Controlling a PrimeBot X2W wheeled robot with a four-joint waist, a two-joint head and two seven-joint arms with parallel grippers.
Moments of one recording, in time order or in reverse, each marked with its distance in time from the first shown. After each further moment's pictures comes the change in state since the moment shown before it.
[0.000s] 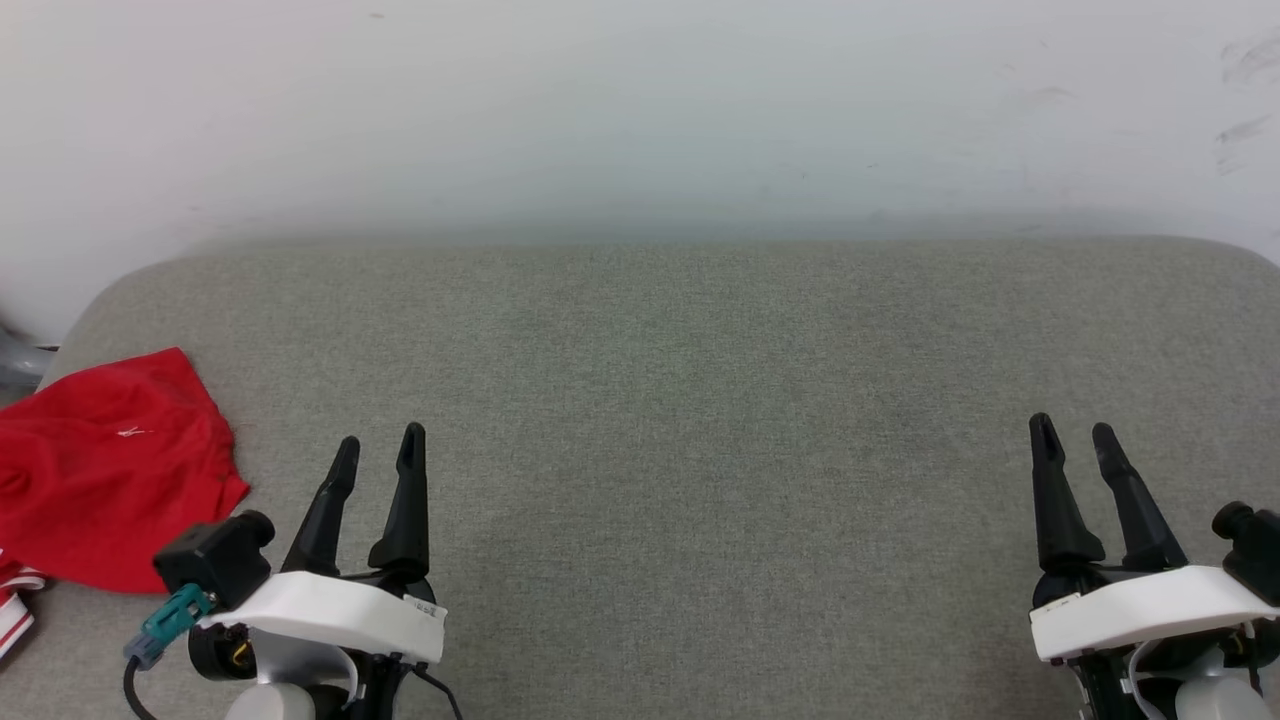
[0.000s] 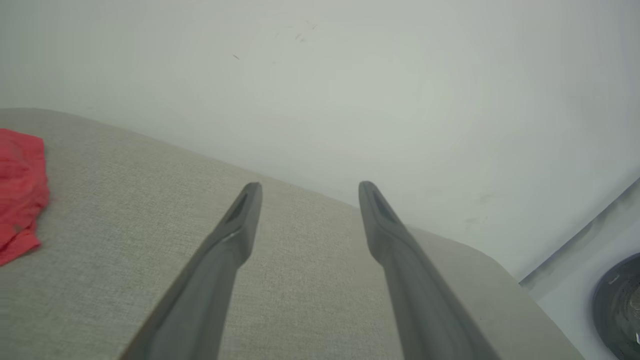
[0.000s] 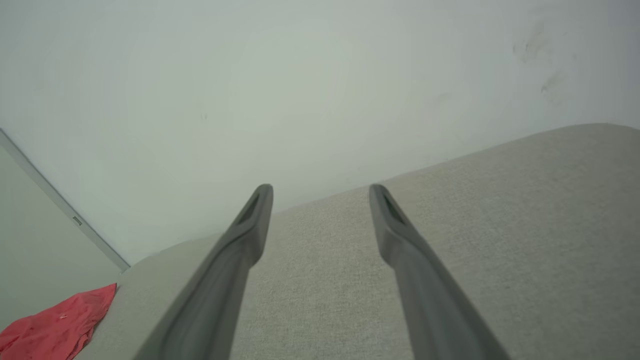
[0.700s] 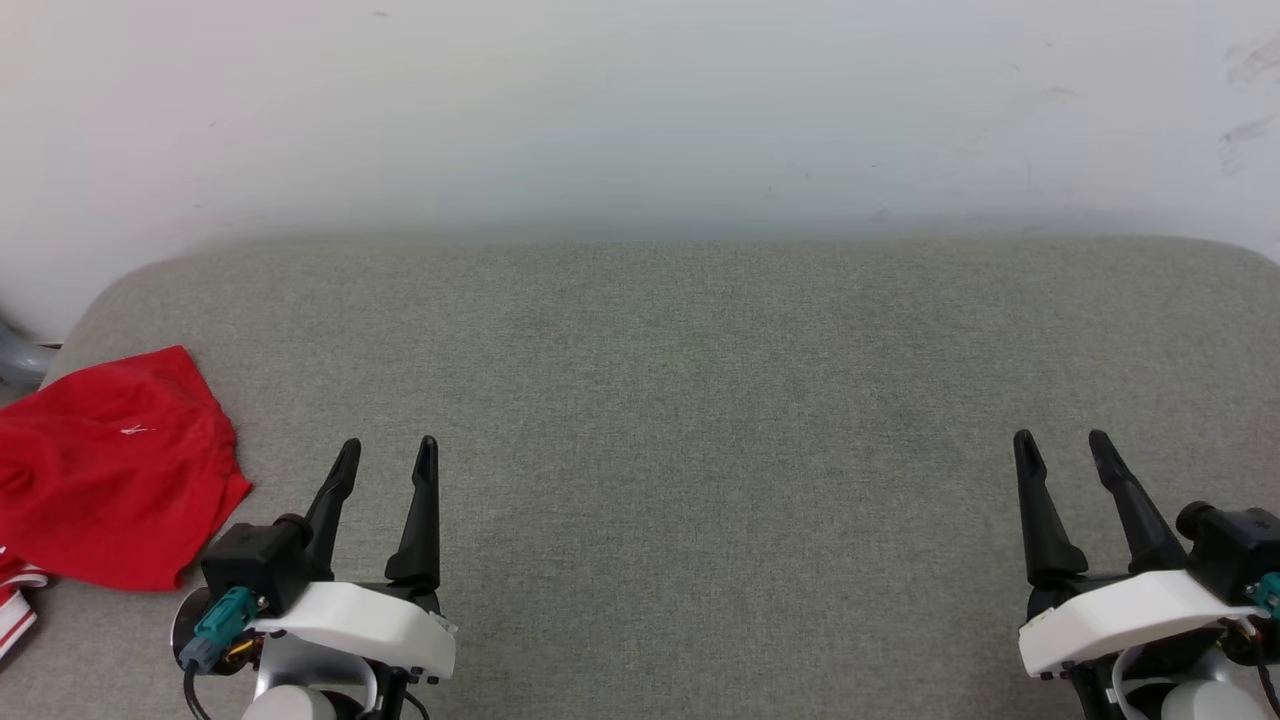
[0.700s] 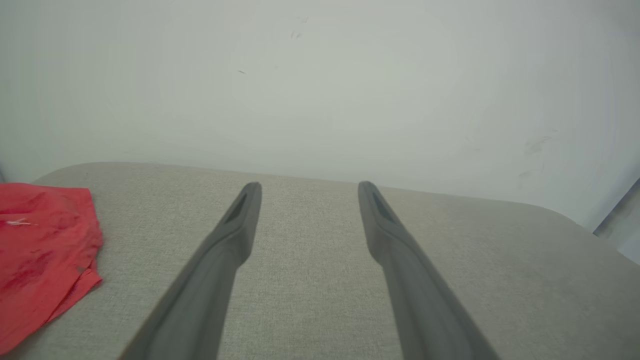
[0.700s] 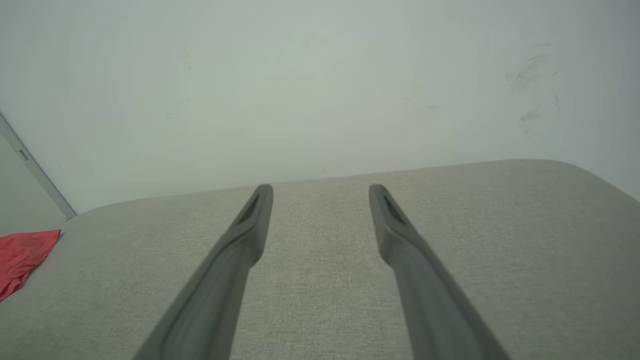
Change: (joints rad) left arm 0.002 0.051 -0.062 0.019 0.208 0.056 -0.052; right arm 0.010 0.001 -0.007 -0.006 -0.232 0.000 0.020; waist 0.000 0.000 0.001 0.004
